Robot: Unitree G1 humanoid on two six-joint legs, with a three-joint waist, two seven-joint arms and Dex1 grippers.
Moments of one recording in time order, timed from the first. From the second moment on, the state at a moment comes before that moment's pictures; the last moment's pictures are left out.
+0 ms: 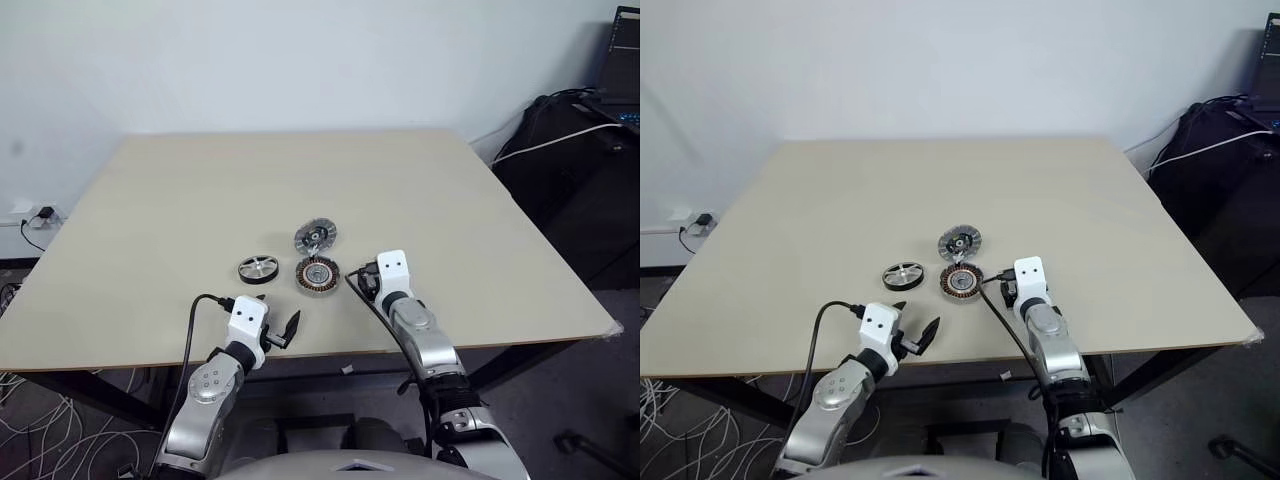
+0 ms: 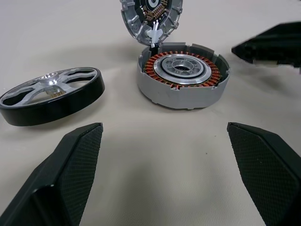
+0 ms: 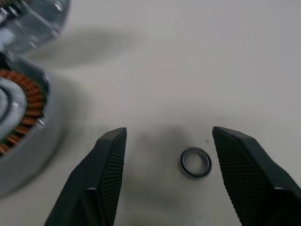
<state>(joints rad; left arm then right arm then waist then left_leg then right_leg) 0.22 0.14 -0.20 -0.10 -0.05 0.12 -0.31 -0.25 -0.05 0.02 0.39 -0.02 0.29 0.08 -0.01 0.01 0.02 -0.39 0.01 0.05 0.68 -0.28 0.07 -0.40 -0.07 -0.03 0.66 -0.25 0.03</state>
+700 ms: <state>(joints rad) 0.22 0.14 -0.20 -0.10 -0.05 0.12 -0.31 -0.30 -0.05 -0.06 0.47 0.06 0.29 0.06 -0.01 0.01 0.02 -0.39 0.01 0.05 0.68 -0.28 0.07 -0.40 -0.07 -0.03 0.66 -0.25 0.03</state>
